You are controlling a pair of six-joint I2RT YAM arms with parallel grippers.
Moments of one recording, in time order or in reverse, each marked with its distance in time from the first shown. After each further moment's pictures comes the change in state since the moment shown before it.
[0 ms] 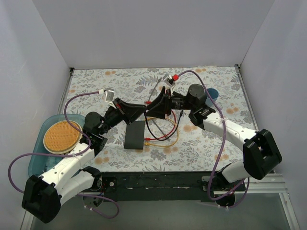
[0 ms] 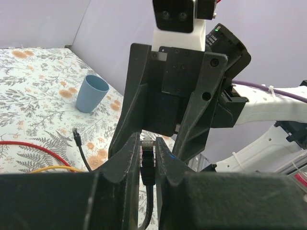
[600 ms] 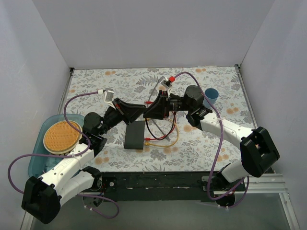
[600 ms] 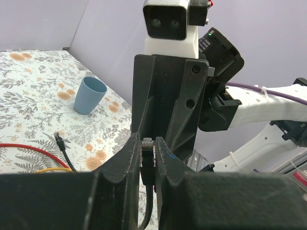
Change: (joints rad) left arm 0.000 -0.011 0.000 0.003 0.003 -0.002; right arm 0.028 0.037 0.000 0.043 -0.051 0.037
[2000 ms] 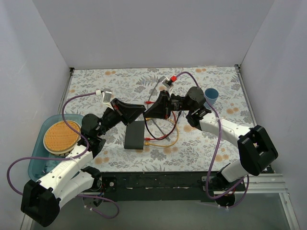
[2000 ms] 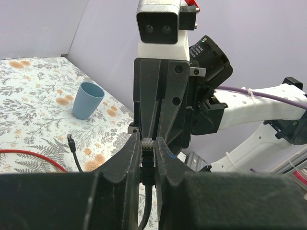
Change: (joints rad) left arm 0.000 -0.037 0.000 -0.007 0.002 0.004; right arm -0.002 0.021 -0.021 0.171 -0.056 0.125
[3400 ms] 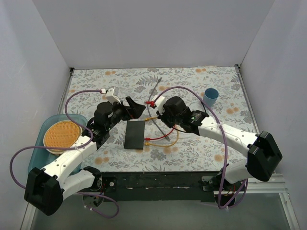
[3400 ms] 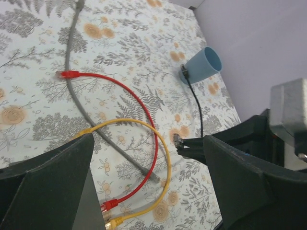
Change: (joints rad) left arm 0.000 0.140 0.111 -0.481 -0.378 0.112; right arm 0.183 -0.073 0.095 -1.106 1.057 -0.966
